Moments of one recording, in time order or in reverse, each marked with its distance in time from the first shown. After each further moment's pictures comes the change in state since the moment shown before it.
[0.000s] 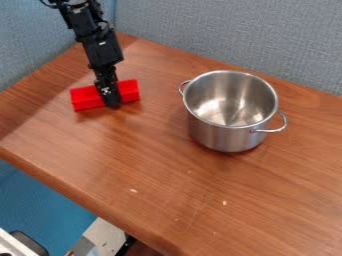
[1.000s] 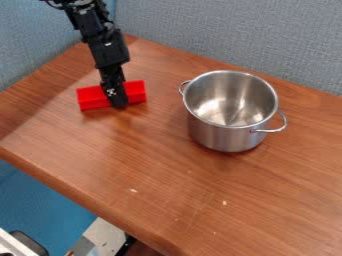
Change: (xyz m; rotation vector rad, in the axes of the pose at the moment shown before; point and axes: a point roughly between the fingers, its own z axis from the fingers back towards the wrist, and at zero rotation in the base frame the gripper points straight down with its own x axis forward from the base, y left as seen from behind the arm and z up) arm 0.009 -0.003 -0.002 0.013 -0.019 -0.059
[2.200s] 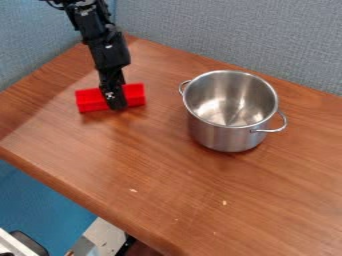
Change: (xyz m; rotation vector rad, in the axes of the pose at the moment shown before) arm 0.002 -0.007 0.002 0.015 0.014 -0.041
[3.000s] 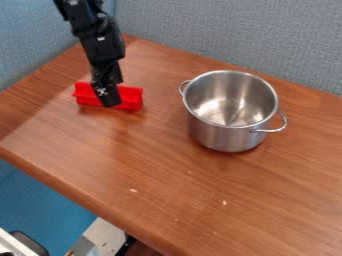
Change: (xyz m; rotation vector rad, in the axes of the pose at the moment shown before) arm -0.001 -0.019 0.021 0.044 -0.006 -0.033
